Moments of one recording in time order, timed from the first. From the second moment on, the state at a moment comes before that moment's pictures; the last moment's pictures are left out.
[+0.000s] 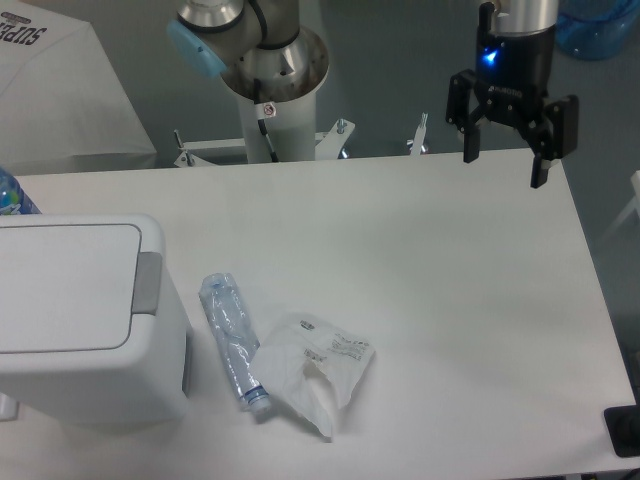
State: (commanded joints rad) arm 2.81 -1.62 -1.52 -1.15 1.31 1.62
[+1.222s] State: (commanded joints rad) arm 2.60 -1.65 -1.53 -1.06 1.23 0.98
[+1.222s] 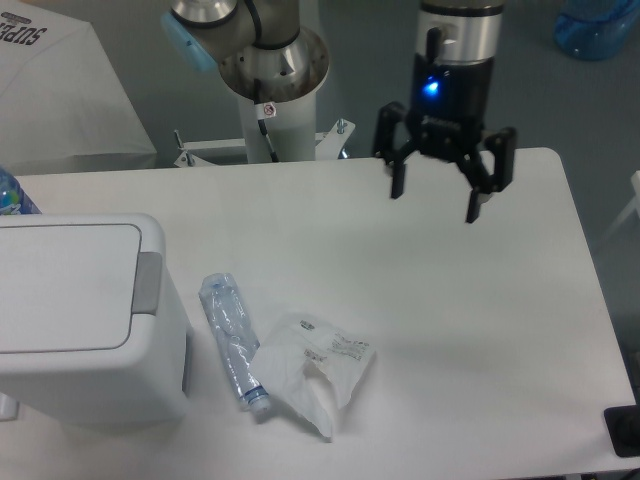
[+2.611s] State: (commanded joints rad) arm 2.31 -1.70 -1.57 -0.97 1.23 0.22
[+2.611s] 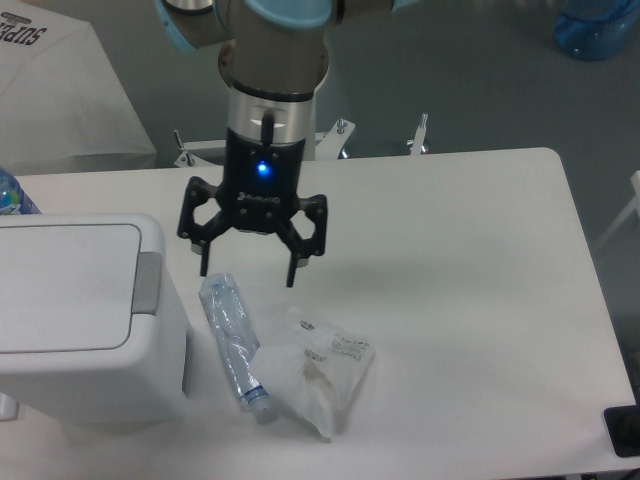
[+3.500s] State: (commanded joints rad) arm 2.28 -1.71 -1.57 -0.97 1.20 0.22
